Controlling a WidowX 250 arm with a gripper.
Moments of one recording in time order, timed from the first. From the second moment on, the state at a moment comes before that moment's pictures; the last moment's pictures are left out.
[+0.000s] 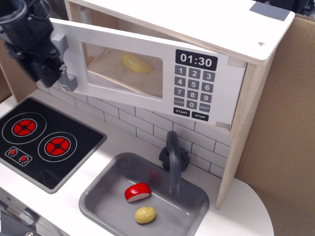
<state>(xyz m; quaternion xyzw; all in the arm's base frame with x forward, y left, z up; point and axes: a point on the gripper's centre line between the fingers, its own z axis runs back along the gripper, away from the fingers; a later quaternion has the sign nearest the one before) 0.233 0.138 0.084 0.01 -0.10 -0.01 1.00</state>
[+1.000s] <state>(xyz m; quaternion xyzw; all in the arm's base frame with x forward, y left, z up) 0.277 0.242 0.106 0.03 -0.05 0.25 0.97</state>
